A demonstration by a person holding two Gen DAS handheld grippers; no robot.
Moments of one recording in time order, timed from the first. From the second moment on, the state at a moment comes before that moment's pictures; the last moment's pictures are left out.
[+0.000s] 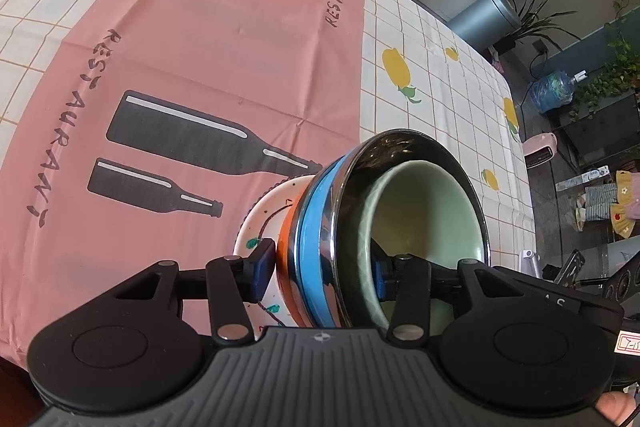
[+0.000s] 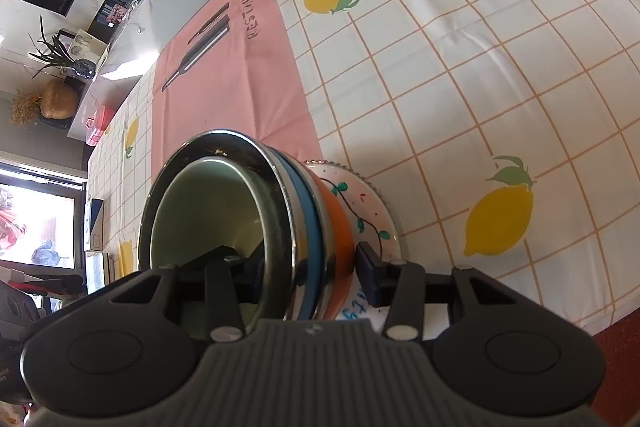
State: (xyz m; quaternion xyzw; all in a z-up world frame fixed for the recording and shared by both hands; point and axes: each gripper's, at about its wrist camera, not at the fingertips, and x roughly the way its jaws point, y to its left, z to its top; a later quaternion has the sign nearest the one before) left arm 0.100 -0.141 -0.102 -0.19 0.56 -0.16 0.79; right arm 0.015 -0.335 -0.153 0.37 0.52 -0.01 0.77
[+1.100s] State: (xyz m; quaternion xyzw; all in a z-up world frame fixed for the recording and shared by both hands) left arm -0.047 -0.108 0.016 0.08 0.20 -0.13 0.97; right arm -0.081 -0.238 -0.020 0.04 0.29 0.01 0.96
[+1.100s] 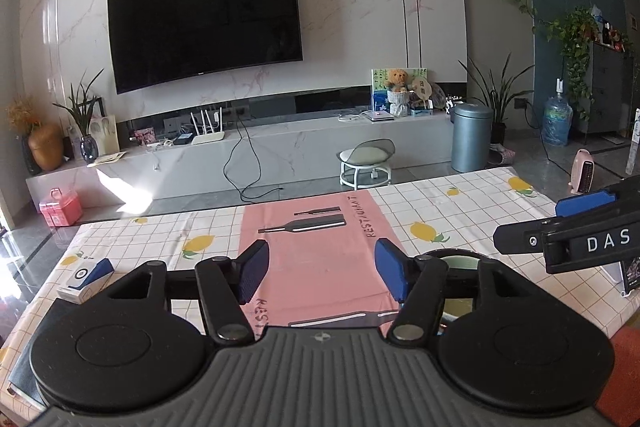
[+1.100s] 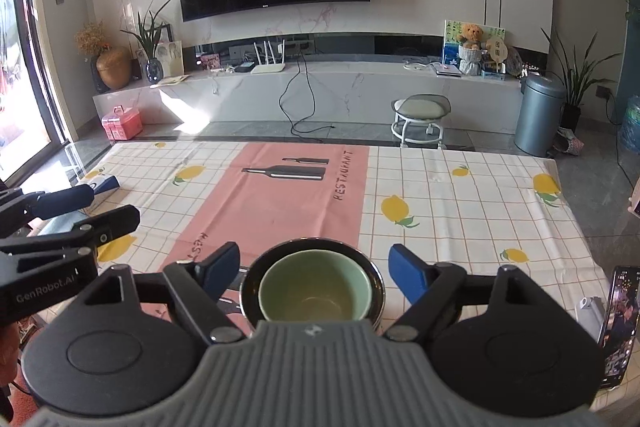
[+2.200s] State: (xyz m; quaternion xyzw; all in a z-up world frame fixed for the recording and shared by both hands) left arm -0.070 -0.093 -0.075 0.07 0.36 -0.06 0.93; right arm -0.156 -0.192 -0.115 0.03 0.32 -0.09 0.94
